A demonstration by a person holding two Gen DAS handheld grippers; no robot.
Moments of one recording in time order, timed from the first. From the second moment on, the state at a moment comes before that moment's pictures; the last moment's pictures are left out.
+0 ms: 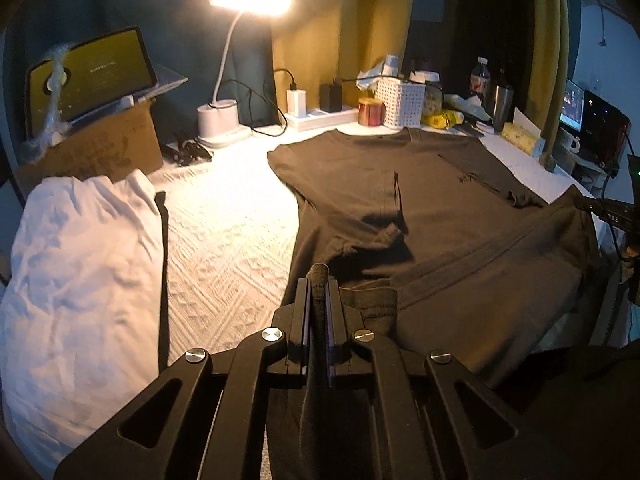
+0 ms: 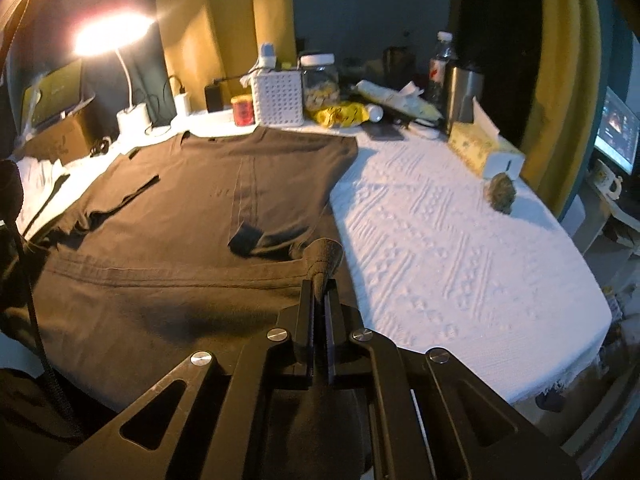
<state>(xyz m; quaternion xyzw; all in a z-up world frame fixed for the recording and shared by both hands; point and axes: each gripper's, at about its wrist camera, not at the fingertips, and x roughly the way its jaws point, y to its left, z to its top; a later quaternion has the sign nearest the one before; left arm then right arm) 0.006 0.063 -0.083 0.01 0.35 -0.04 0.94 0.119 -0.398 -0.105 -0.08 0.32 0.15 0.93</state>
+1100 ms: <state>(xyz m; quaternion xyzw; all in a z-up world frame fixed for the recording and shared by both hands) 0.045 0.082 -0.024 0.01 0.27 0.00 0.96 0.158 -0.417 -0.057 -0.05 0.28 0.14 0.95</state>
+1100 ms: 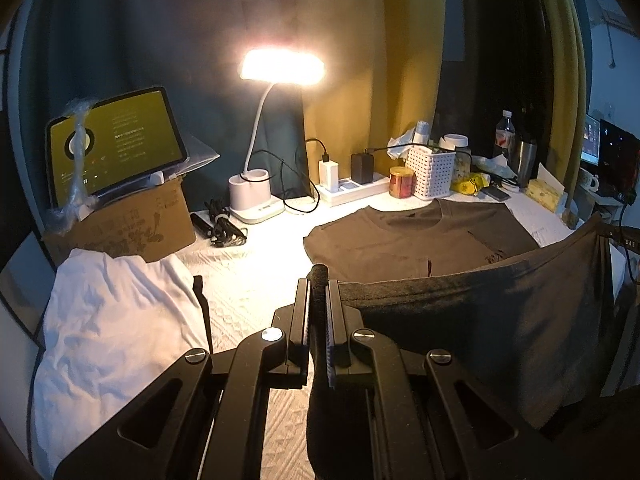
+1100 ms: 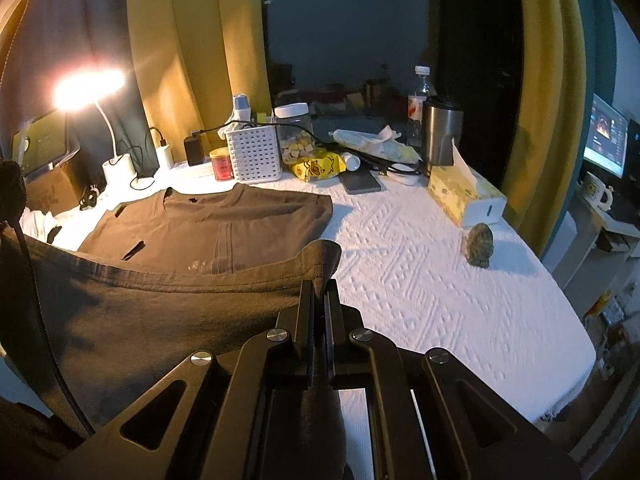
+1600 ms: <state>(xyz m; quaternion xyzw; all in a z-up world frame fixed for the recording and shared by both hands) 0.074 0.088 -0.015 0.00 0.26 0.03 0.97 0.198 -0.408 -0.041 -0.04 0.26 0.15 0.95</state>
